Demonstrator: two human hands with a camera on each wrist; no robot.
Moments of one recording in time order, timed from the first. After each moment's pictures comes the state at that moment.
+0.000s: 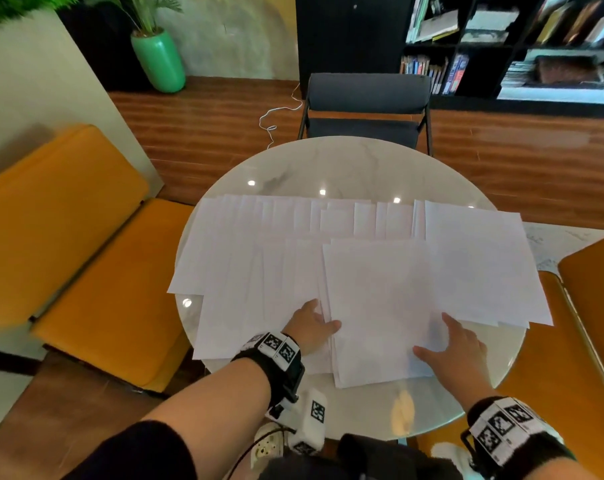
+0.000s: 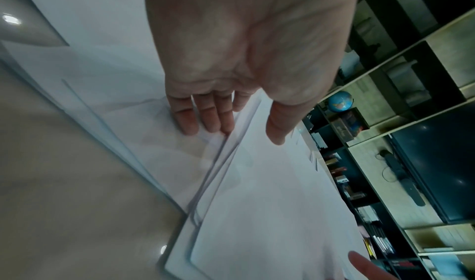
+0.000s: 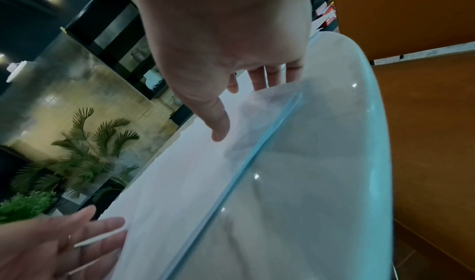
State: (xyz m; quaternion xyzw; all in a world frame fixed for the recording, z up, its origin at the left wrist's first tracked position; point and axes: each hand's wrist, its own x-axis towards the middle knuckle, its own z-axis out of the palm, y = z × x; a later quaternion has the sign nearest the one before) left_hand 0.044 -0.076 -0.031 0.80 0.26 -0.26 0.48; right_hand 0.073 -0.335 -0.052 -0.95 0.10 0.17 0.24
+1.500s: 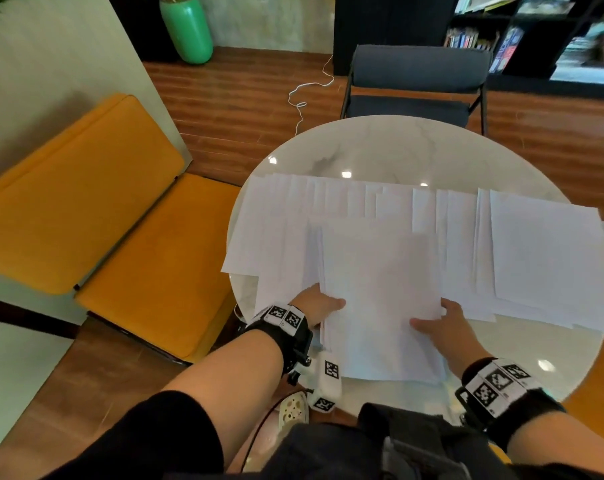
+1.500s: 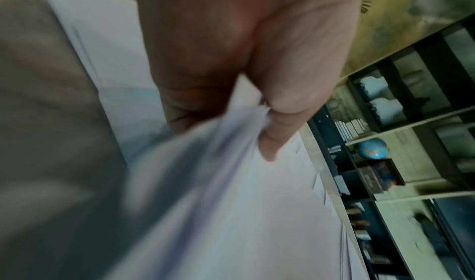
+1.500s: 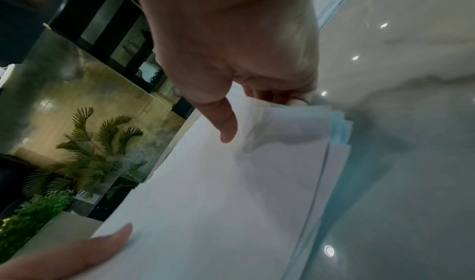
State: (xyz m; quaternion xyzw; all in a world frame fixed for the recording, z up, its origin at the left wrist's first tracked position) left_hand 0.029 0.026 -0.044 0.72 0.29 -0.27 0.57; right_hand 0.073 -0.214 -0.050 -0.82 0.20 0.25 0.48
